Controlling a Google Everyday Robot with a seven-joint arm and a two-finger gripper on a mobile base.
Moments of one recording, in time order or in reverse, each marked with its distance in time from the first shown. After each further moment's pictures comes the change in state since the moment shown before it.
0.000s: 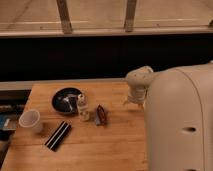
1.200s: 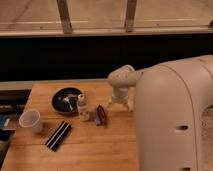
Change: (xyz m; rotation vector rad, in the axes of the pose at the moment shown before) arm 0.049 0.091 -0.015 -0.029 0.009 -0.225
